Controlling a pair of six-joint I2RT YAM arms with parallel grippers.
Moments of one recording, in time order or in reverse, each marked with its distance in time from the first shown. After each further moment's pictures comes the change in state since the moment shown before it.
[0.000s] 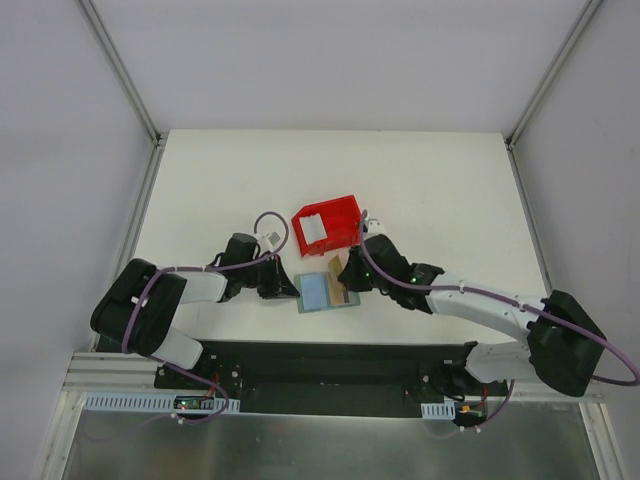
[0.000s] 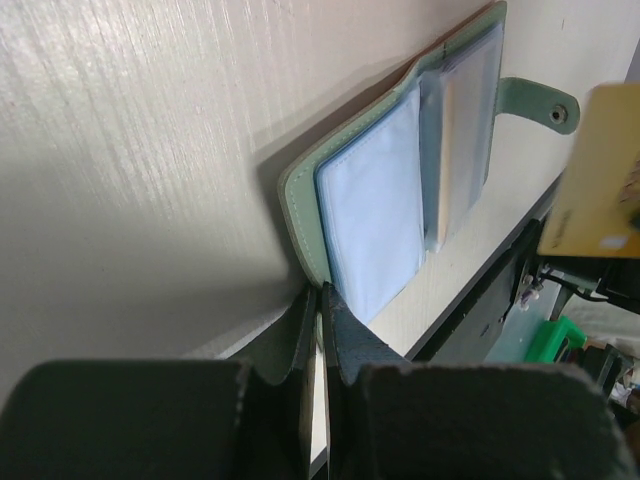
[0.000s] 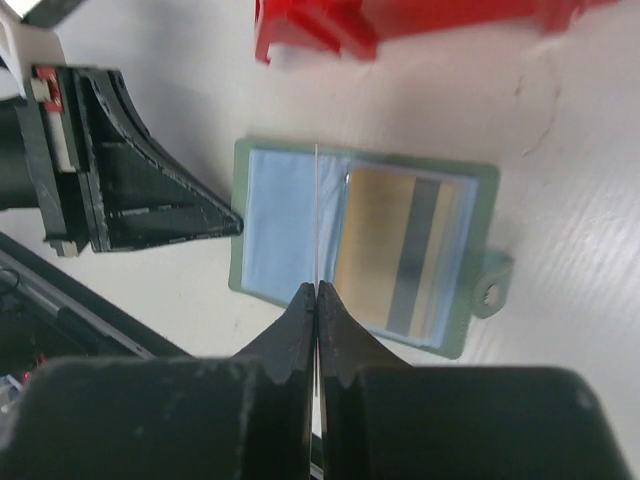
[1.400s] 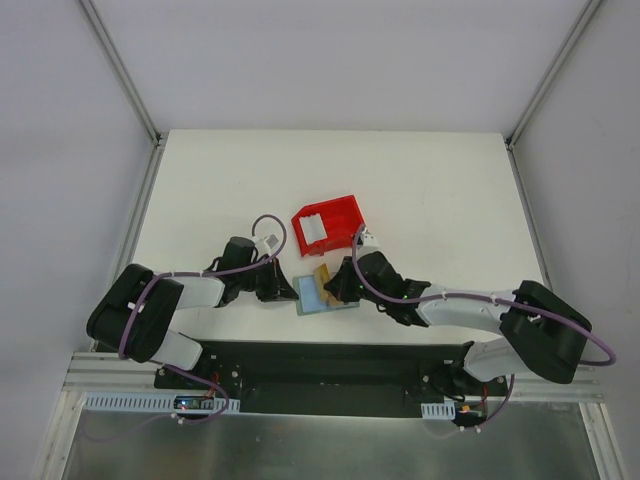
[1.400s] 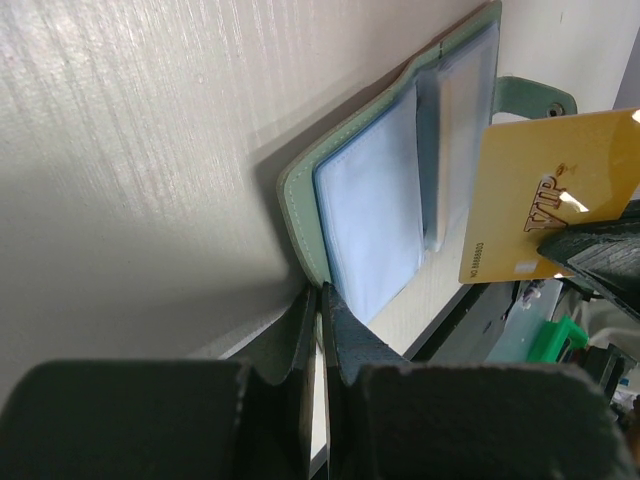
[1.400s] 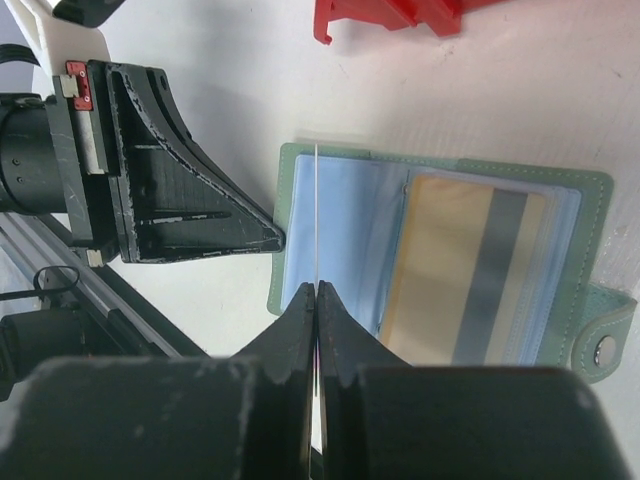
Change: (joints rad) left arm 0.000 -0.040 -0.049 0.034 -0.004 -0.012; right arm 0.093 0.096 -0.190 0.410 -0.020 0.137
